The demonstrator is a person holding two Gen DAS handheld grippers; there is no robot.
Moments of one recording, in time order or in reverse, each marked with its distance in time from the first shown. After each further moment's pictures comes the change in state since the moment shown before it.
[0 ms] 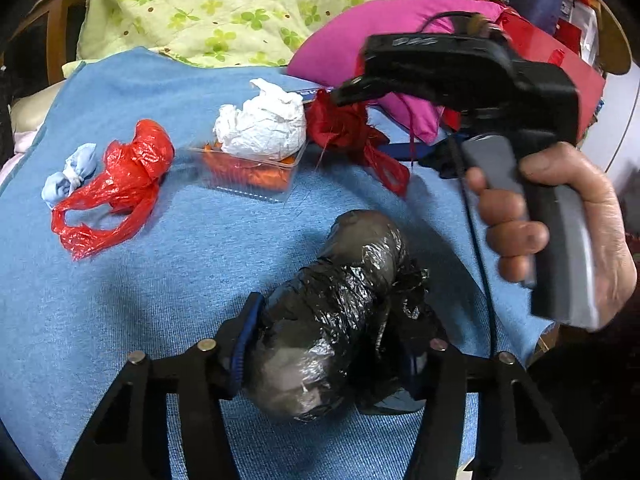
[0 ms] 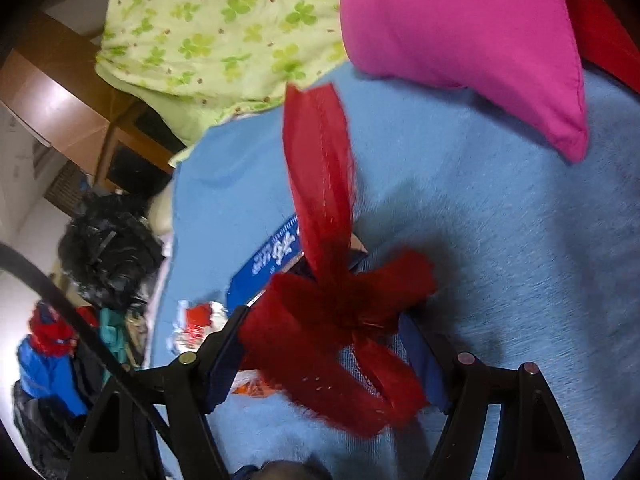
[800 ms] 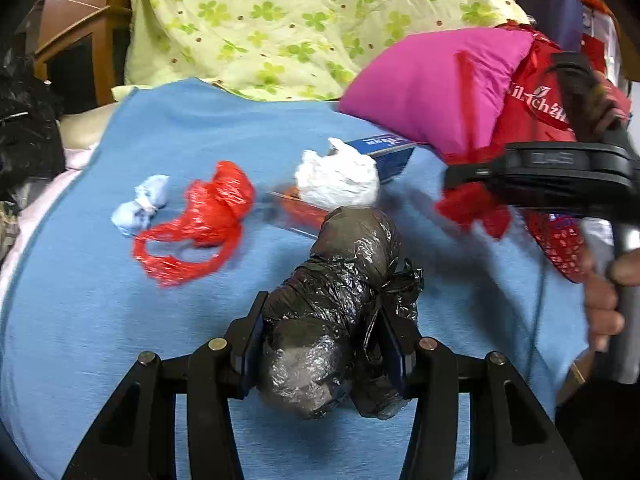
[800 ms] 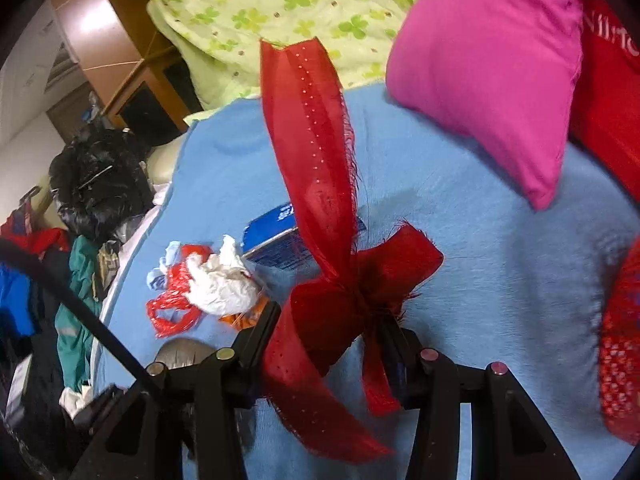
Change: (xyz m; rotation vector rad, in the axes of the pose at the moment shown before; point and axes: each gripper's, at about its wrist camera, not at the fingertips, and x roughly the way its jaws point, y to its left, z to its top) left arm -0.033 0.032 0.010 -0.039 -0.114 0.187; right arm -0.067 0.023 -0.037 -0.285 -0.063 -0.077
